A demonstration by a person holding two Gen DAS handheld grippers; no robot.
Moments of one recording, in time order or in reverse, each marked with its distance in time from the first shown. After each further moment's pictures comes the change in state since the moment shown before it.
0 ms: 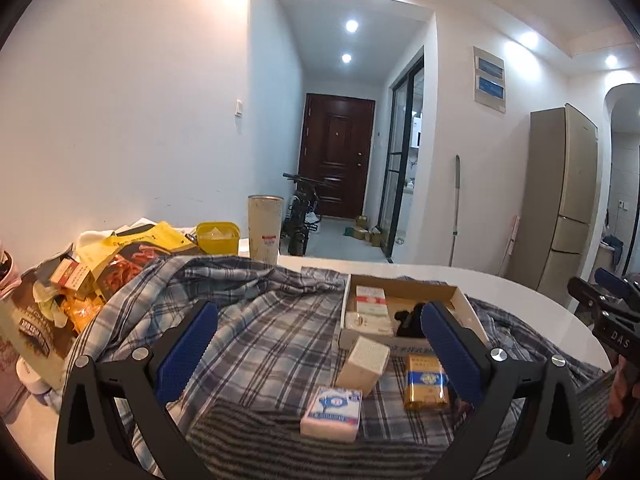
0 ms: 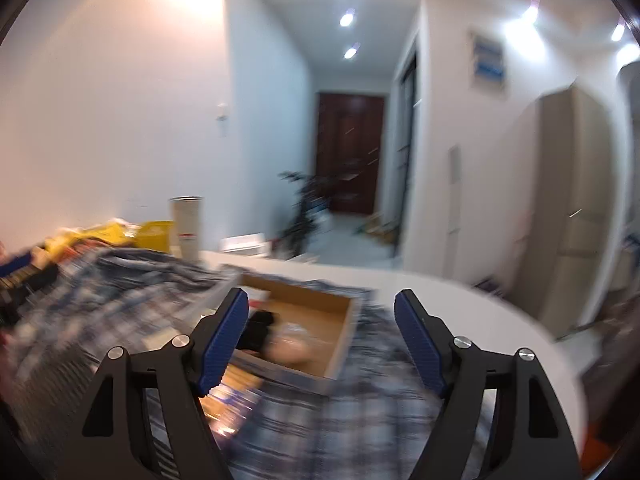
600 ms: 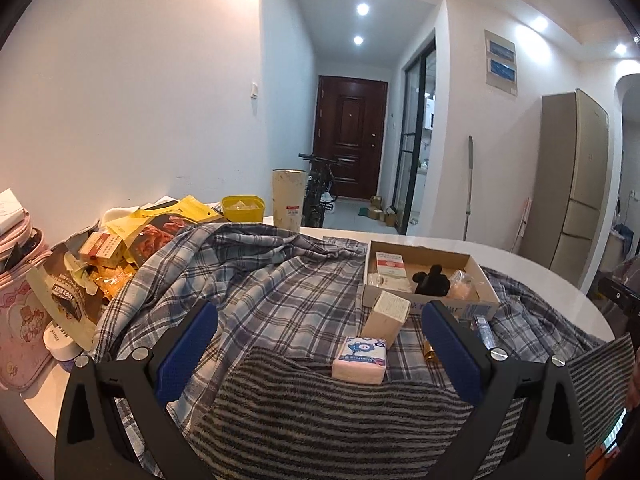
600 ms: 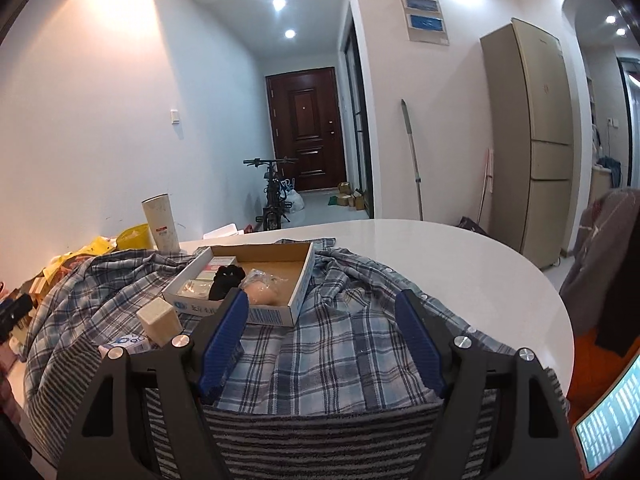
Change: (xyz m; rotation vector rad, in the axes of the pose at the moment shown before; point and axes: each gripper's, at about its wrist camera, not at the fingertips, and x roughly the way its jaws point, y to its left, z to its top) left arm -0.031 0.012 -0.025 0.009 0.064 0.057; right arm -0.042 -0.060 -0.044 0.237 0.115 -0.032
